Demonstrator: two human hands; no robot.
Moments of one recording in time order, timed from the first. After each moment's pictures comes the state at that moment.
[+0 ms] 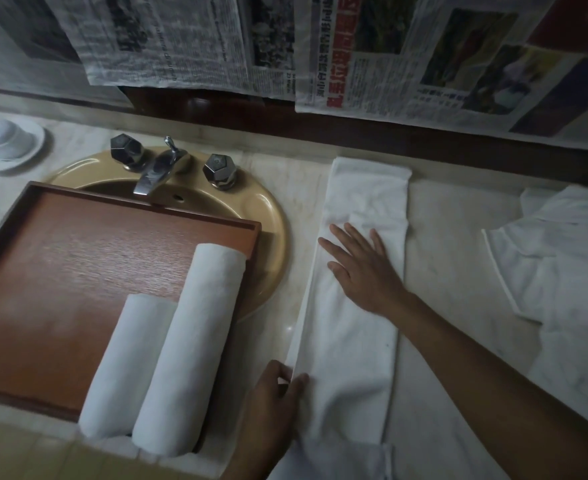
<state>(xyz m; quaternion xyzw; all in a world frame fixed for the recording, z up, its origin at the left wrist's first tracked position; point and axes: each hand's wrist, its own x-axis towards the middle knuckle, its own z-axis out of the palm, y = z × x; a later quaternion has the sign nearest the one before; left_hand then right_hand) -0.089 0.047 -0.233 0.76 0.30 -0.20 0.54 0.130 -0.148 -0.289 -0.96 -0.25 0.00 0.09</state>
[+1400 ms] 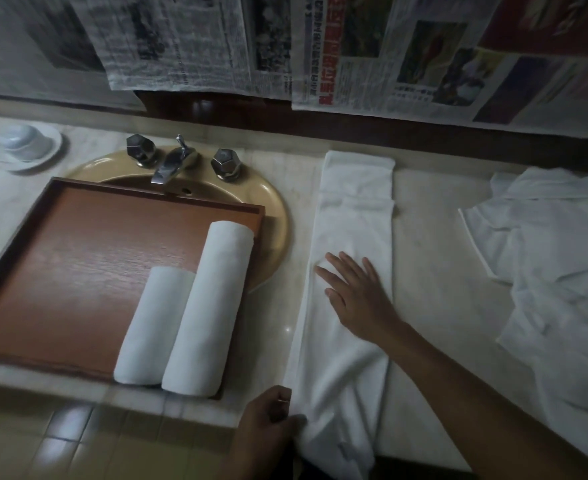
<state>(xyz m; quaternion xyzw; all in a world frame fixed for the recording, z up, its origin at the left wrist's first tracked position) -0.179 0.086 -0.238 0.71 0.20 -0.29 0.61 0.016 -0.138 -0.284 -0.97 -0.23 0.00 0.12</state>
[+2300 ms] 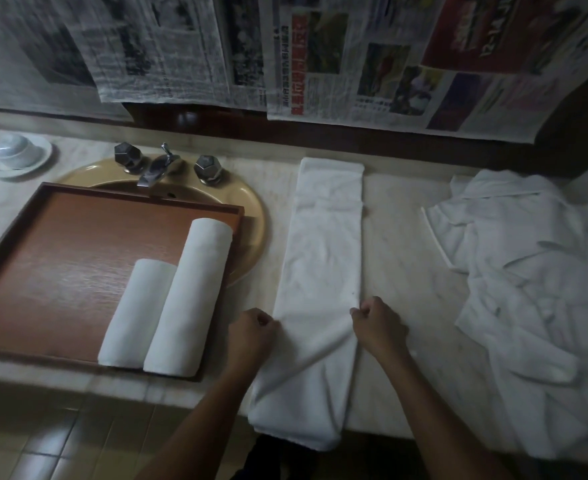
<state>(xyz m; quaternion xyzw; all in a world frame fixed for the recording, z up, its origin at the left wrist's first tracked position) -0.079 0.053 -0.227 0.88 0.23 -0.15 0.40 -0.057 -0.180 -0.237 -0.93 0.23 0.15 0.24</state>
